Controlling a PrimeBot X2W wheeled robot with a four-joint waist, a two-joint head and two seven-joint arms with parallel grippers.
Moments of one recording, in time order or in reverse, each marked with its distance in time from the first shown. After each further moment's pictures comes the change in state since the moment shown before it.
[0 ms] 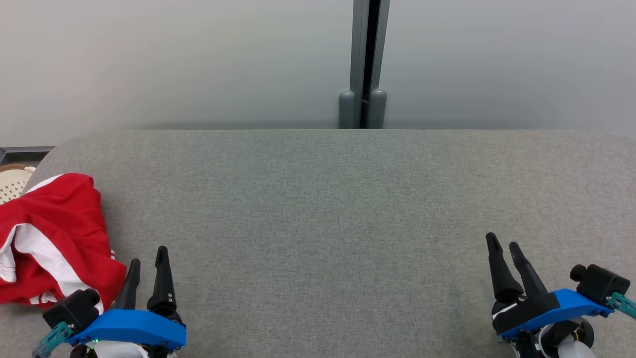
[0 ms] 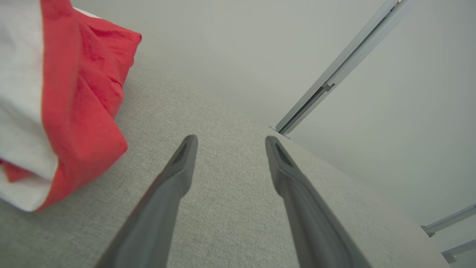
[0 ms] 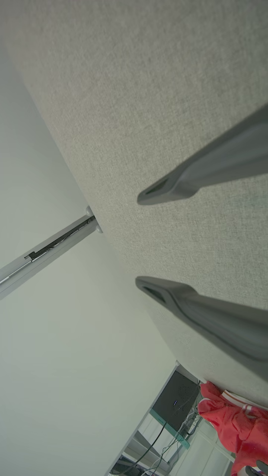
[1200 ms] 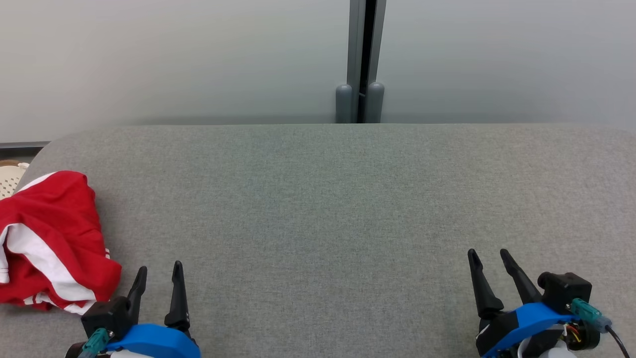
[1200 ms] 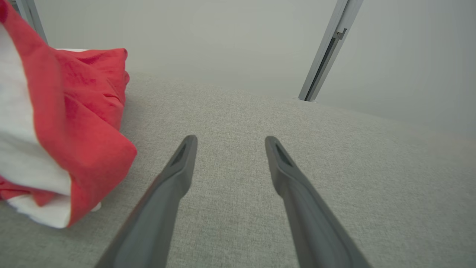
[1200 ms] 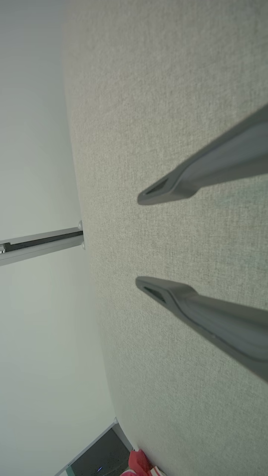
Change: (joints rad) left arm 0.018 -0.014 -0.002 0.062 0.396 0.009 -0.091; right arm 0.000 0.005 0.024 0.076 -0.398 0.000 -0.089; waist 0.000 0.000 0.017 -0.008
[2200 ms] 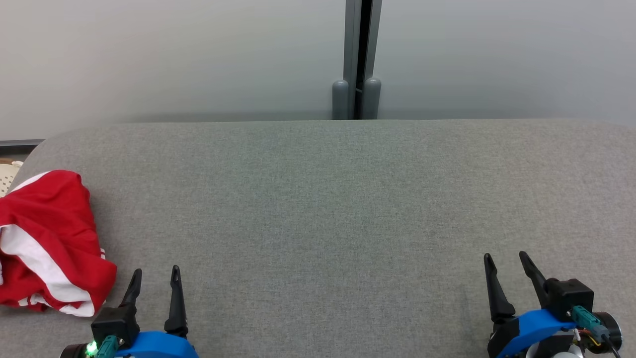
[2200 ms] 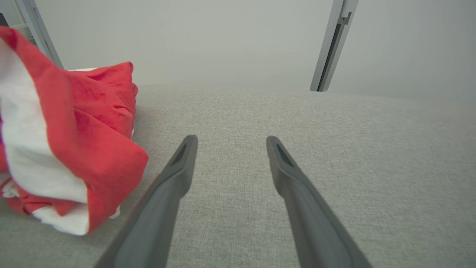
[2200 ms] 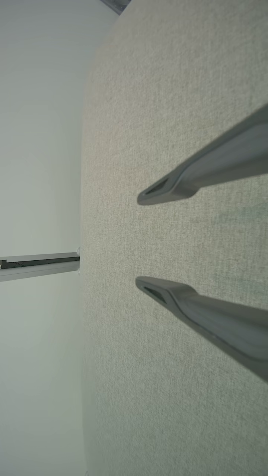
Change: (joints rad) left arm 0.009 -0.036 0.071 0.017 0.199 0.016 -0.057; right arm 0.002 0.038 -0.130 0.038 -0.263 0.001 -0.058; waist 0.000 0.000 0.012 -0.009
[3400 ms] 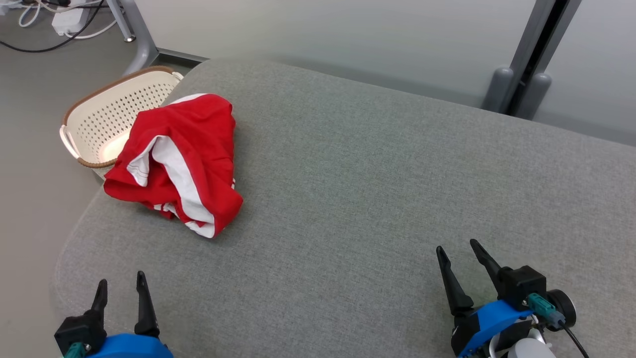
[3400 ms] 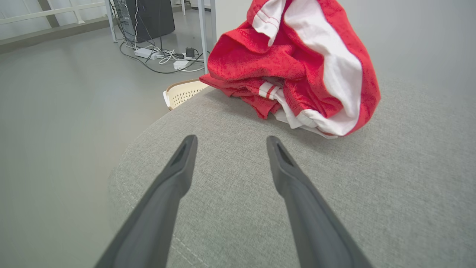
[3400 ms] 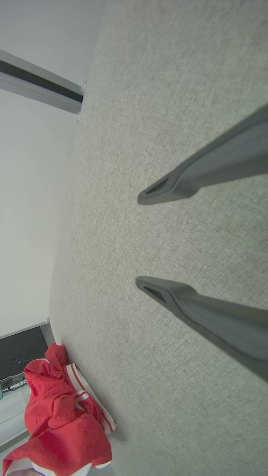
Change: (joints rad) left arm 0.004 -0.007 0.124 0.030 -0.012 0.006 -0.003; right arm -0.057 0.004 0.171 0.022 0.015 0.000 -0.004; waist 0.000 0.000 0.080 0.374
